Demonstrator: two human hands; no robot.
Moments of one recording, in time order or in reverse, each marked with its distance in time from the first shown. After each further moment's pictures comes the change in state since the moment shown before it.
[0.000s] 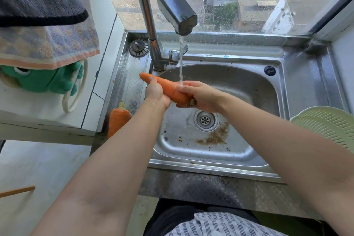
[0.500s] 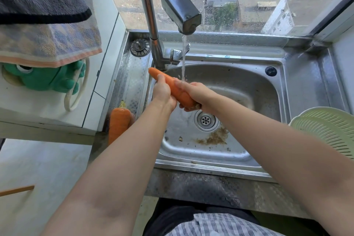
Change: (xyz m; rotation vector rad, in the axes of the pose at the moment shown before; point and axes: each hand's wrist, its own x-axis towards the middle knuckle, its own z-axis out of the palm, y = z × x) left_hand -0.015 -0.009 0.009 0.061 -0.115 0.057; right_hand 0.004 0.001 0.012 -0.098 0.143 0.079
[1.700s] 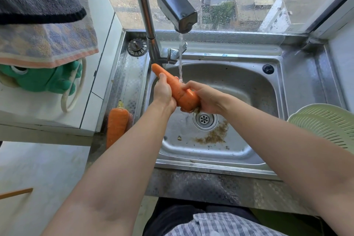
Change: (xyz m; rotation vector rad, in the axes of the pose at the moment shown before) left_hand -0.007 -0.005 0.001 0.080 -0.034 -0.011; right_hand -0.011 0.003 -0.012 0.080 -0.028 0.129
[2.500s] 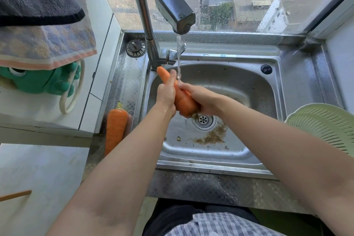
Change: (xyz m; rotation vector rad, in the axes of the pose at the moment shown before) left_hand -0.003 -0.010 -0.001 0.246 -0.011 0.066; right_hand -0.009 -0.003 0.009 0.025 -0.072 -0.013
